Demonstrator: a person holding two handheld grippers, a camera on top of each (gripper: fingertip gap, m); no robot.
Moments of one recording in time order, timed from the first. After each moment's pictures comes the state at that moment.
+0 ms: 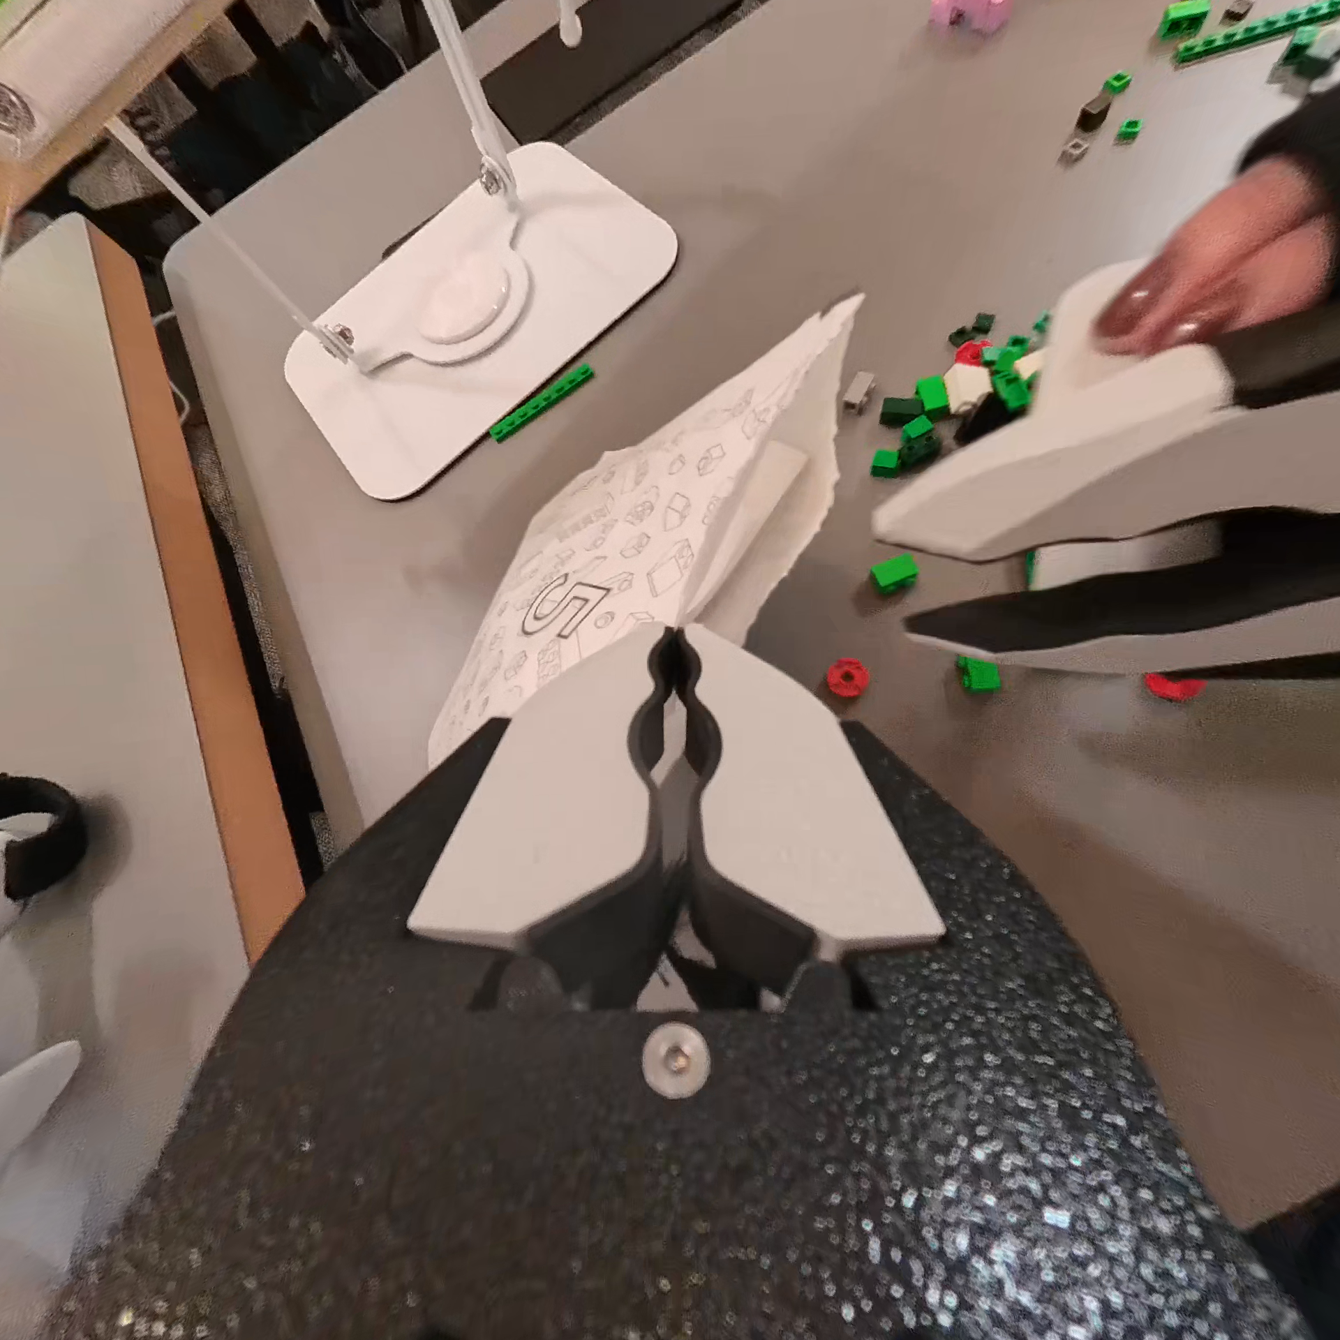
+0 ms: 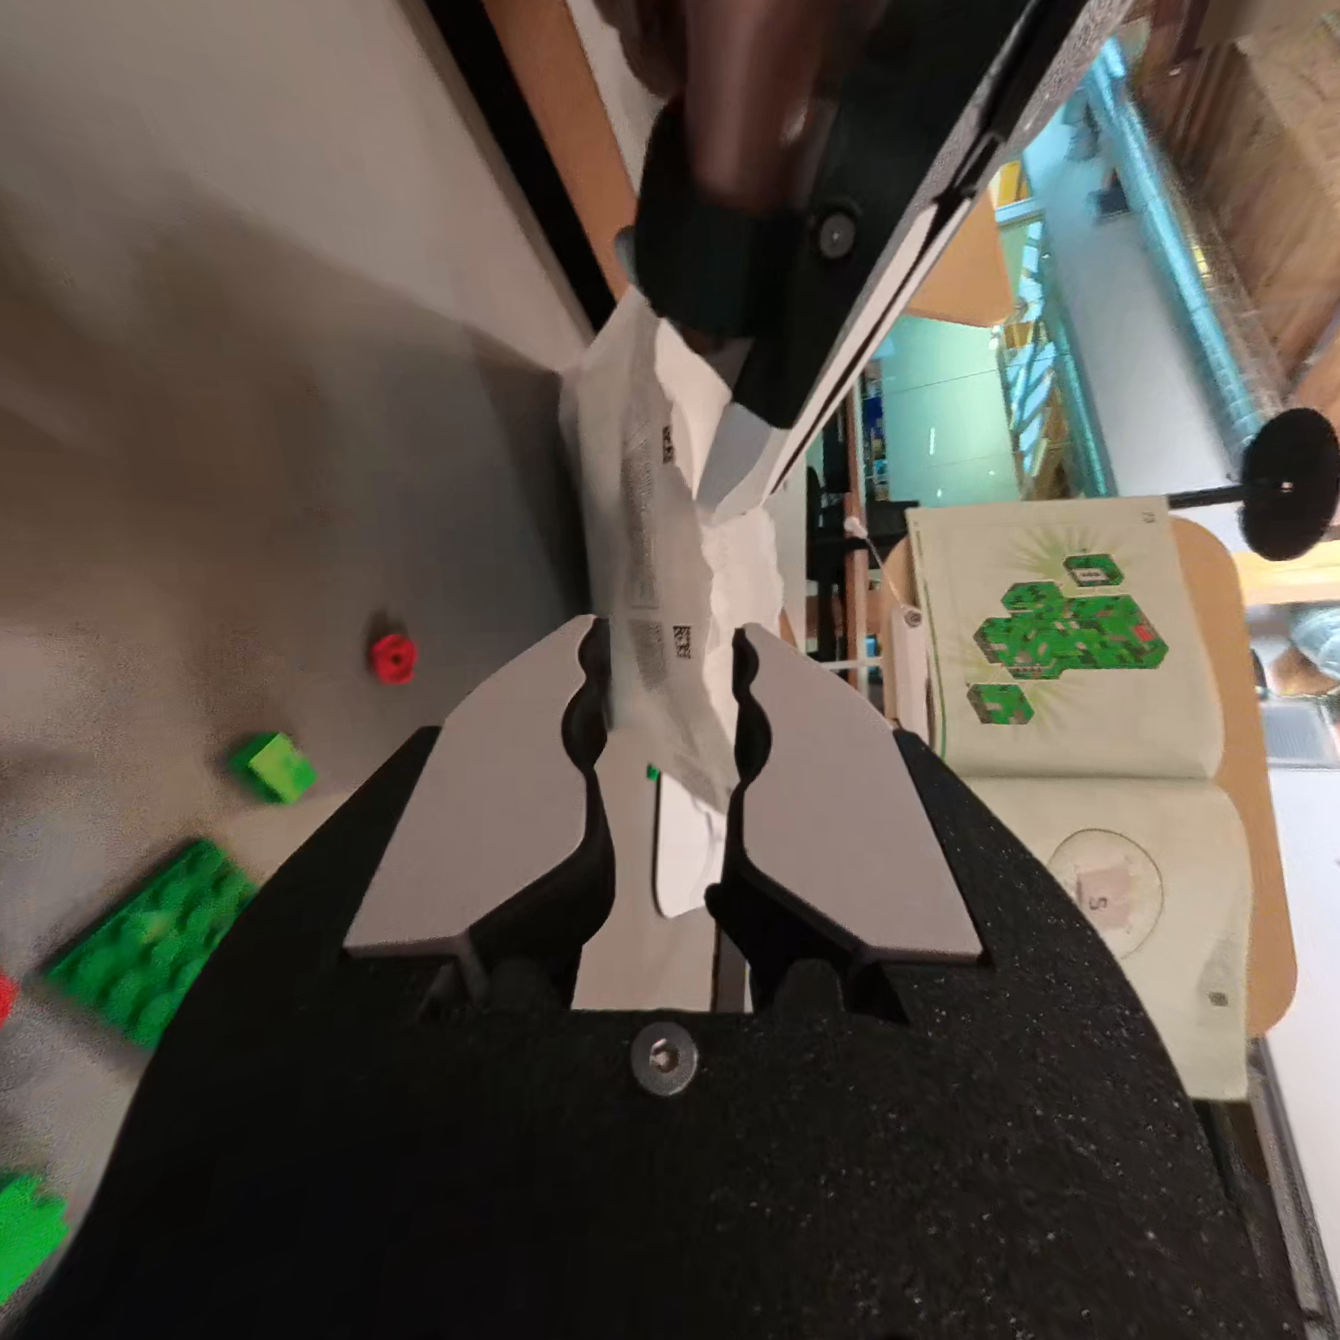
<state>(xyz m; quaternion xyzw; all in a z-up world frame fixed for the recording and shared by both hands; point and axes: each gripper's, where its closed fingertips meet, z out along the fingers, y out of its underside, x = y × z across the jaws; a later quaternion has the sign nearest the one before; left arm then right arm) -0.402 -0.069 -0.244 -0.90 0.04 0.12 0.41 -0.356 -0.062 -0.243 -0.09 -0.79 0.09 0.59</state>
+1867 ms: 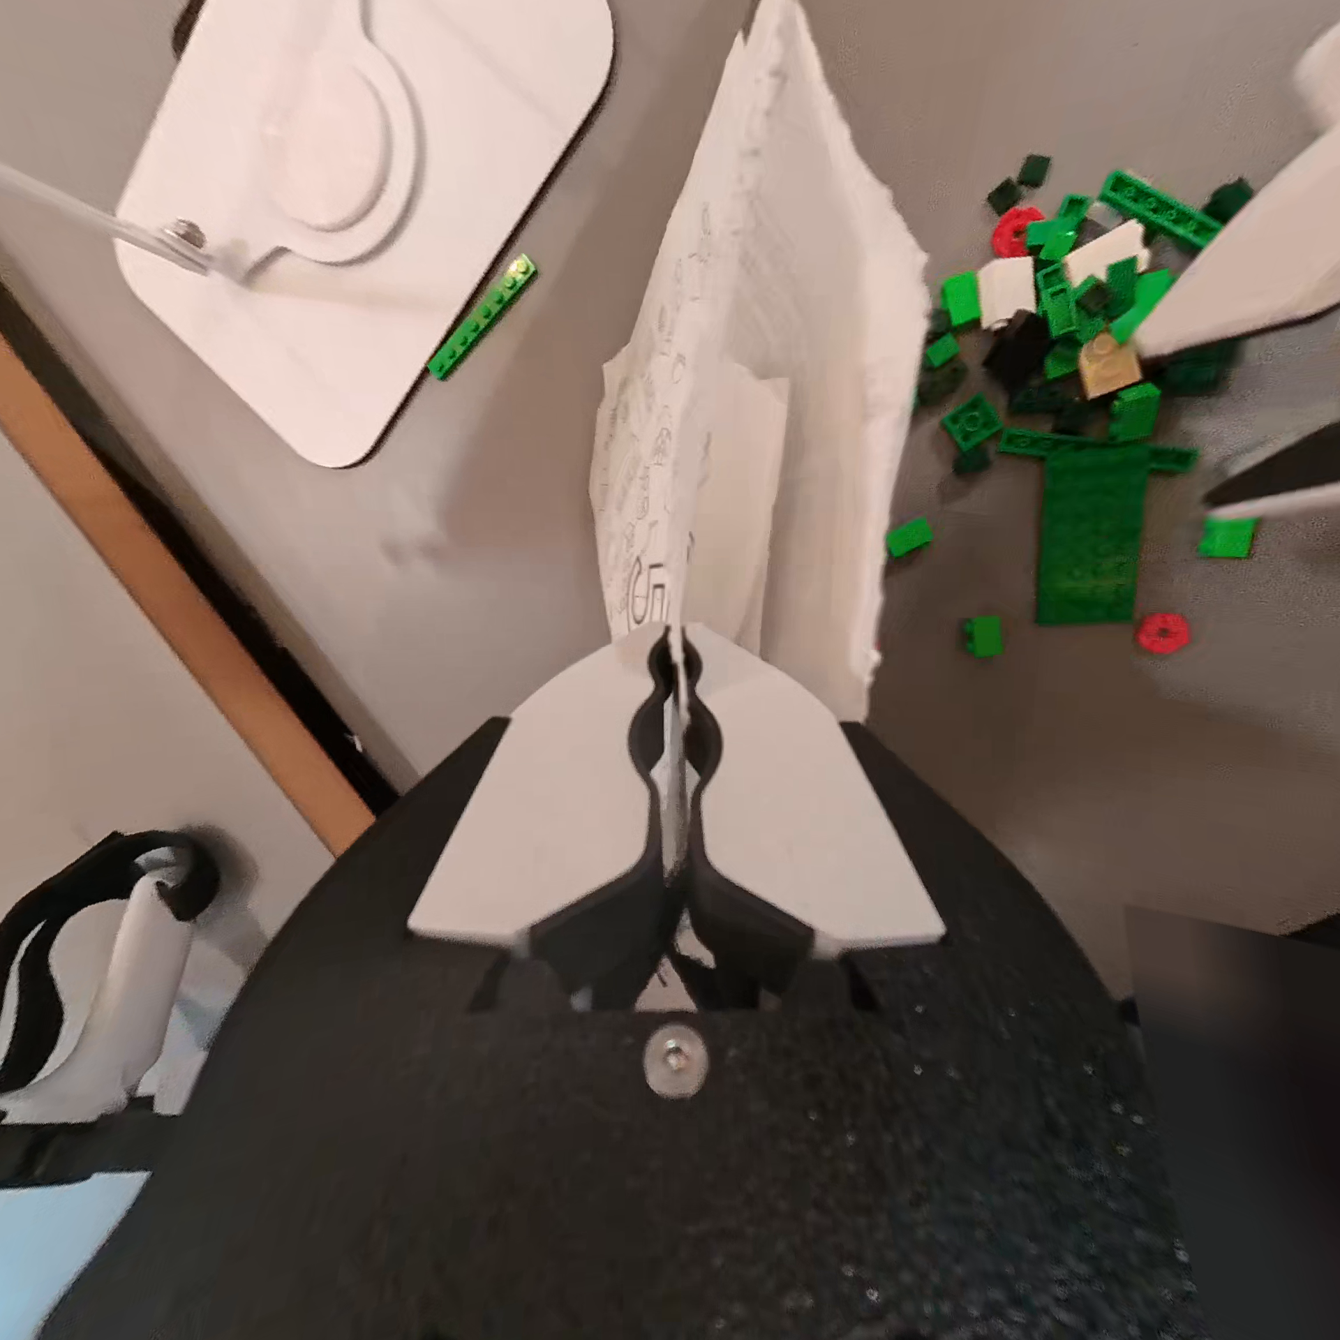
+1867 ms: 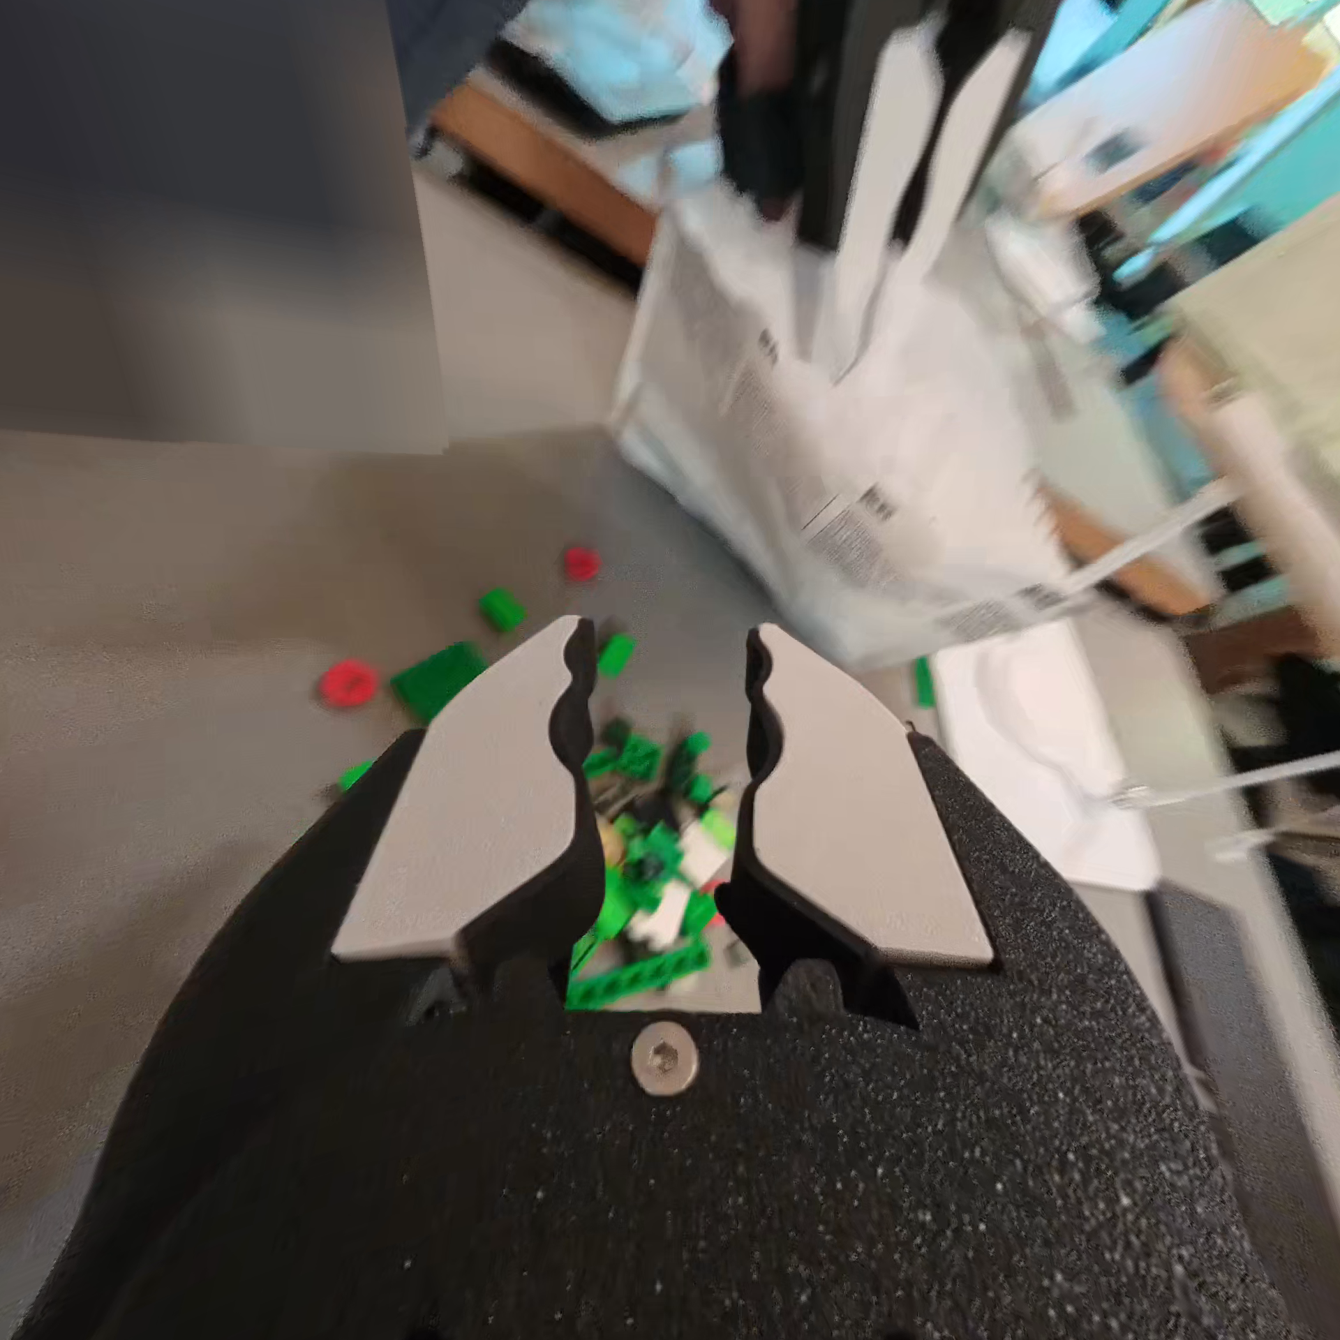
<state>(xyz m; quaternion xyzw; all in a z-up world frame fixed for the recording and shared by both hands) -0.410 -0.034 -0.234 -0.97 0.08 0.09 0.20 -0.295 -0.004 -0.243 -0.22 -0.81 0.38 0.40</state>
